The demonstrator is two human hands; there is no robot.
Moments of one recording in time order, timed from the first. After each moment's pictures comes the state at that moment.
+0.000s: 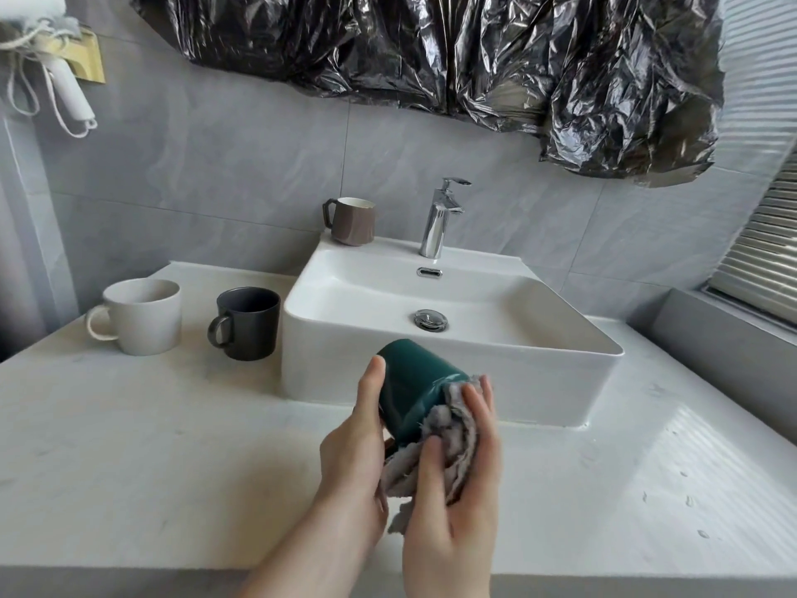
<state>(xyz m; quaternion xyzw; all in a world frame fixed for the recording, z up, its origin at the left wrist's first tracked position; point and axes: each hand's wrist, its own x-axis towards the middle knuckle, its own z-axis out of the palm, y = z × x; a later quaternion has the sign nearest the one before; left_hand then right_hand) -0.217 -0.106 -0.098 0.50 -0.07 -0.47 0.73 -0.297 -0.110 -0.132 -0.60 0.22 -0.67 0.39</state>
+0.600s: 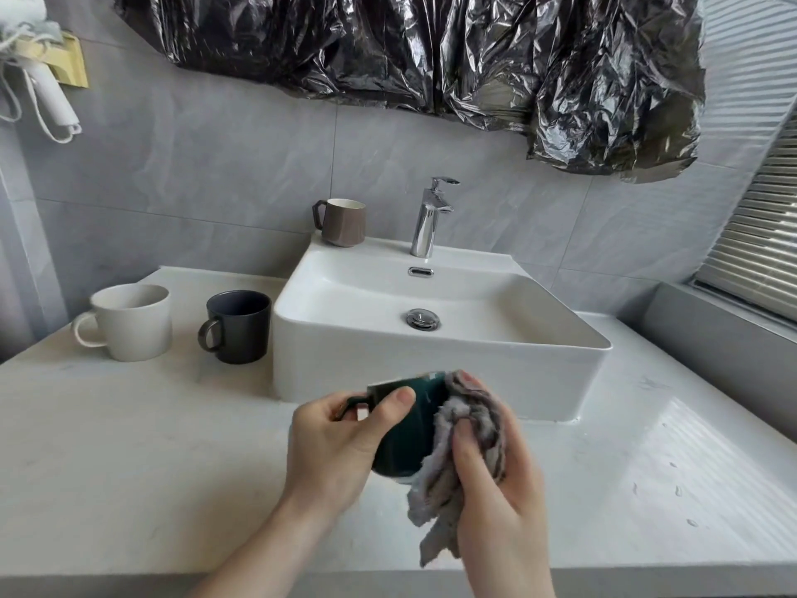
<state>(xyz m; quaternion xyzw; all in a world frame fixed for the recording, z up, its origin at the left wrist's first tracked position) -0.196 -0.094 -0.109 0.57 -0.31 -0.24 0.73 -0.343 -0.113 -0.085 -0.57 0.28 -0.54 0.55</state>
